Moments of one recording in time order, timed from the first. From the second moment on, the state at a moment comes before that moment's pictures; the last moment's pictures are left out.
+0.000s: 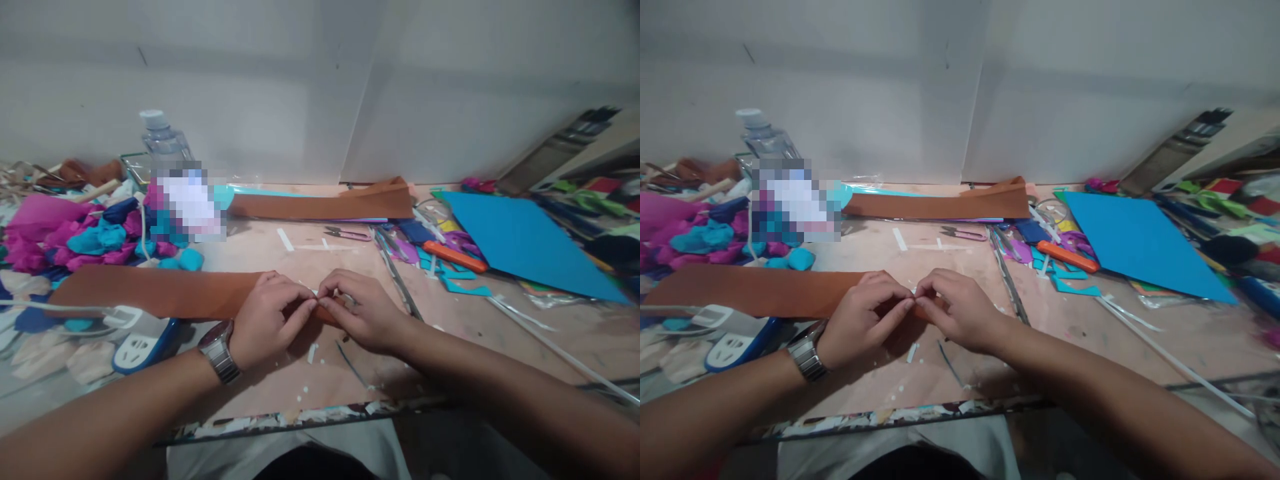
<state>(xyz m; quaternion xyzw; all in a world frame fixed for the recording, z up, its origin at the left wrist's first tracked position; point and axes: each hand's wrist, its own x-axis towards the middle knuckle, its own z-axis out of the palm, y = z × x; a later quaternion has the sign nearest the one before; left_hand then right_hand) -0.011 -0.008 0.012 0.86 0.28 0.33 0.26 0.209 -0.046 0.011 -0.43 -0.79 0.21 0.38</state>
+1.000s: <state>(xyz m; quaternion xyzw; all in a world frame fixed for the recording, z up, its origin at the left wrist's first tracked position) -0.009 -0.002 0.005 0.90 0.24 0.31 0.19 0.205 -0.046 0.011 -0.47 -0.79 0.25 0.30</state>
